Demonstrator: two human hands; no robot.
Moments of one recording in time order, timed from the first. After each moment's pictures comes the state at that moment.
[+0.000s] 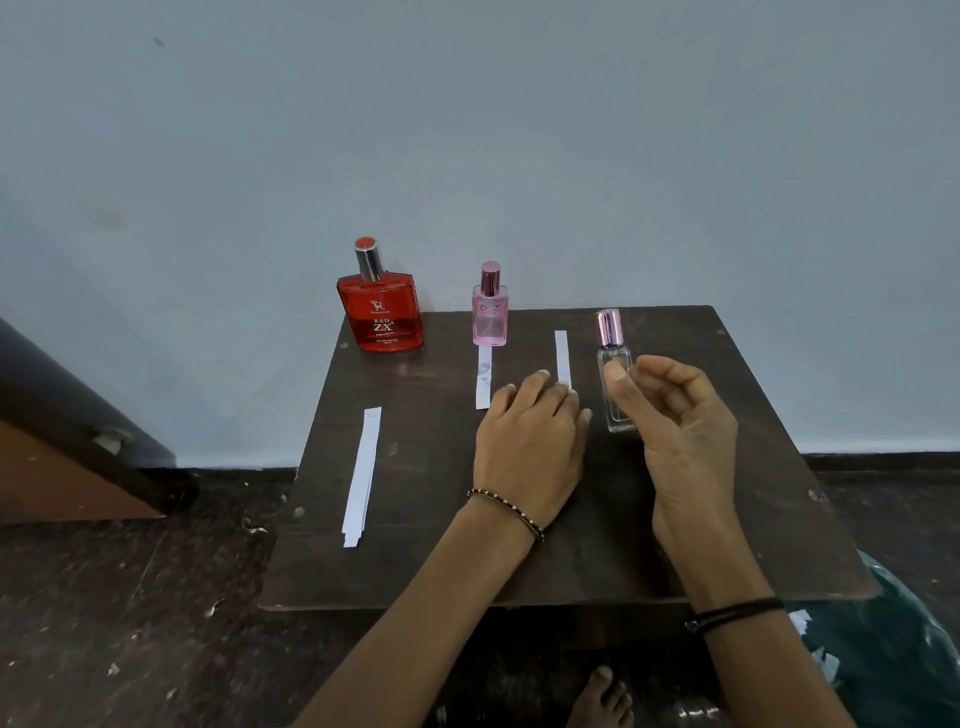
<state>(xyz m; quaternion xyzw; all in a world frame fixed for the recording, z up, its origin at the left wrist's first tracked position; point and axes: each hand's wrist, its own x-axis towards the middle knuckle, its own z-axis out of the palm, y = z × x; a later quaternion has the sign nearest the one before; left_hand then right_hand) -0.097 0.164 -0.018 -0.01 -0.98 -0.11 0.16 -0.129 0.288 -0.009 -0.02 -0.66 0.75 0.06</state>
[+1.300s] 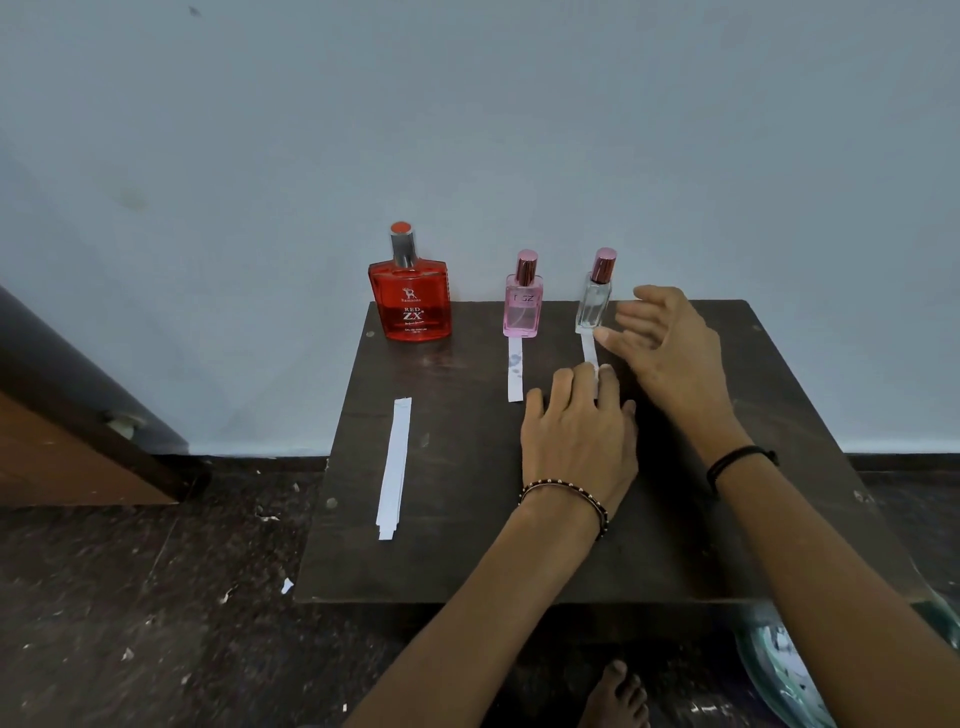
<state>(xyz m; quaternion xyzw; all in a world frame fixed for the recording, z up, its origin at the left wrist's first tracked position) -0.100 0.177 -0.019 0.05 -0.98 -0.13 0.15 -0.205 0.263 -0.004 0.11 -0.84 0.52 0.03</state>
